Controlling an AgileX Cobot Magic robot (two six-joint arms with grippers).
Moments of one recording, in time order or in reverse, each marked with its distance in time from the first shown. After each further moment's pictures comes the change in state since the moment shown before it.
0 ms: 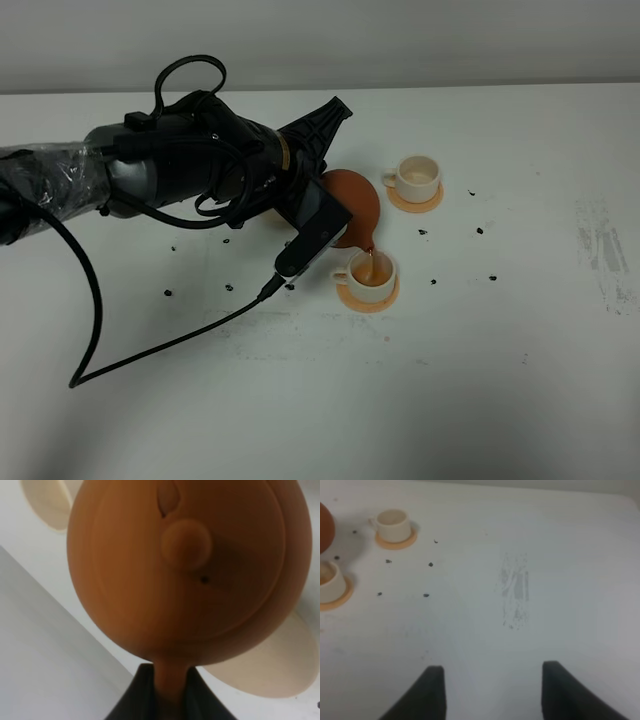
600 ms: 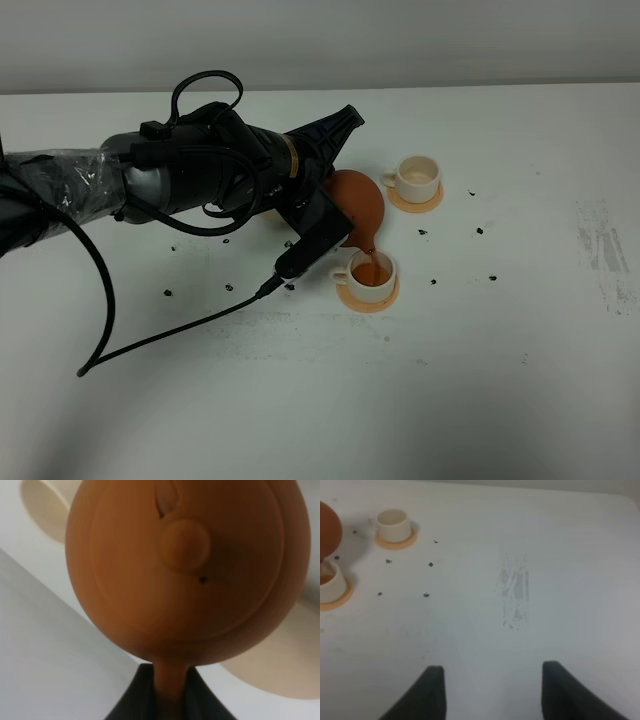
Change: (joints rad) left arm -0.009 0.031 0.000 0.104 -0.067 0.000; right arm 0.000 0.000 0.000 0.000 0.000 0.000
